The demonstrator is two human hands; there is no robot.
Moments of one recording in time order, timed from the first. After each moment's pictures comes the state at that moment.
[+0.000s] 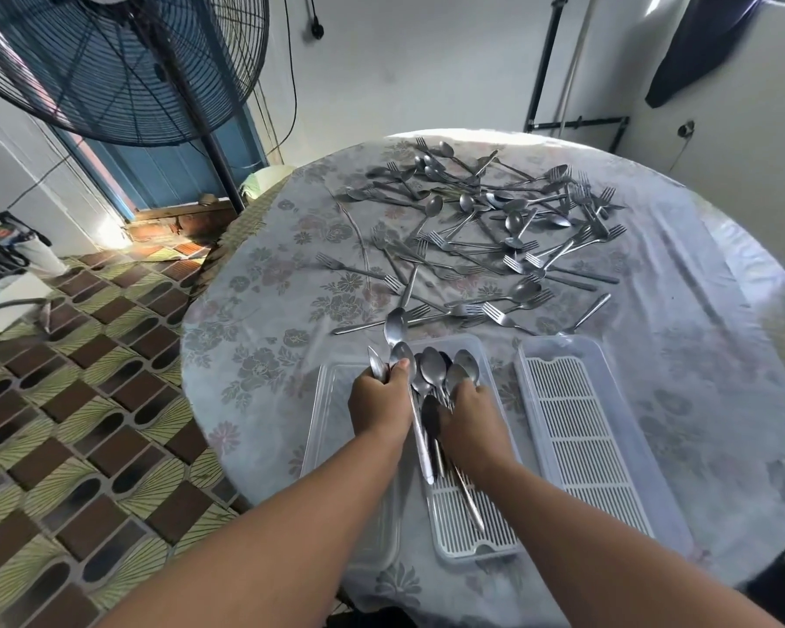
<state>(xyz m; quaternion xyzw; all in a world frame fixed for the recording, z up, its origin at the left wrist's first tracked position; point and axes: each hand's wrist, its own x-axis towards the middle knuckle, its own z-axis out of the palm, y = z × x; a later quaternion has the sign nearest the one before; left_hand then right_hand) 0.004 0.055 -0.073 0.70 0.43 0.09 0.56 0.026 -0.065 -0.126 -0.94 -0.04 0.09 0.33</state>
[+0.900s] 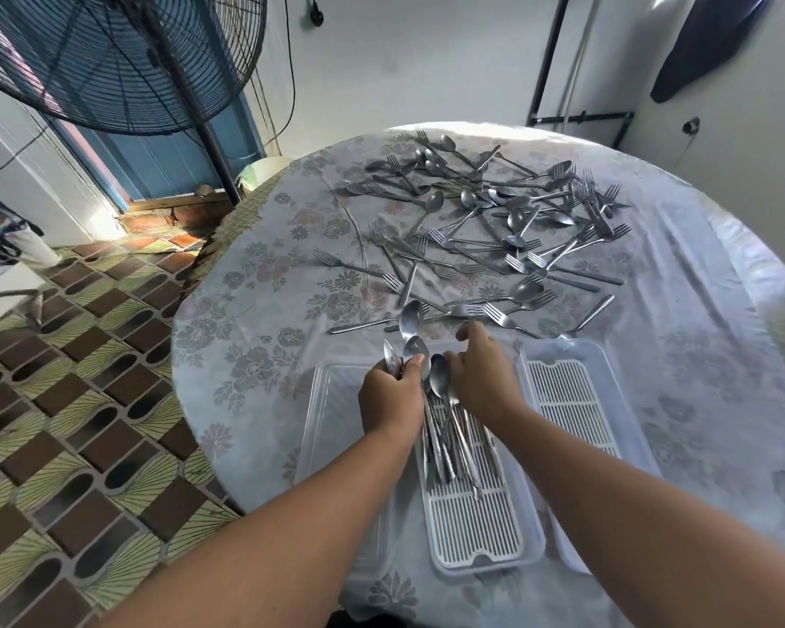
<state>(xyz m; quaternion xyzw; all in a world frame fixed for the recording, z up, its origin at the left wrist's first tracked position) 0.019 0.046 -0.074 0.72 0.39 0.07 0.57 0.090 -0.063 -0.093 -0.92 -0.07 0.06 0.38</state>
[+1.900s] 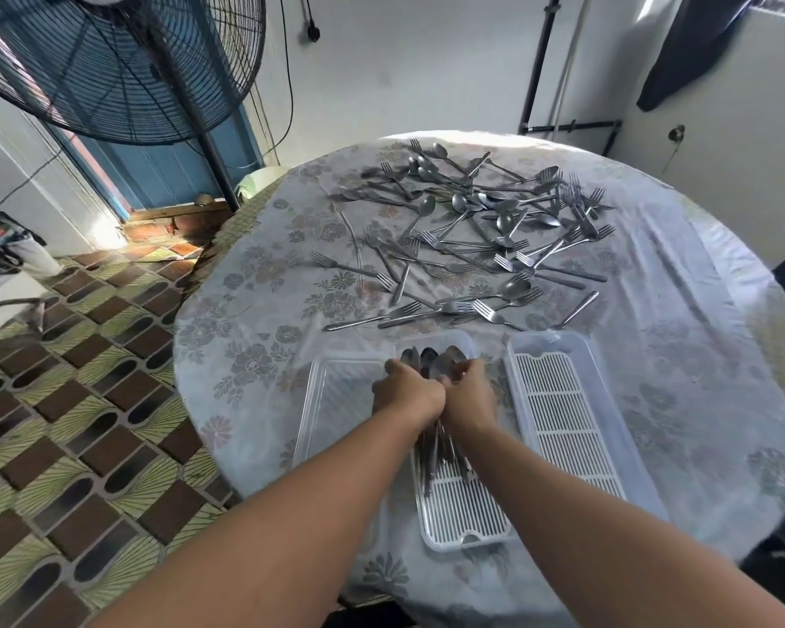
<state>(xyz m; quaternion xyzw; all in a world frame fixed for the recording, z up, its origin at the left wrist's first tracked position) 0.012 0.021 -0.048 0.82 0.37 -0.15 0.41 0.041 -0.060 -0.102 -0.85 0.12 0.12 0.50</state>
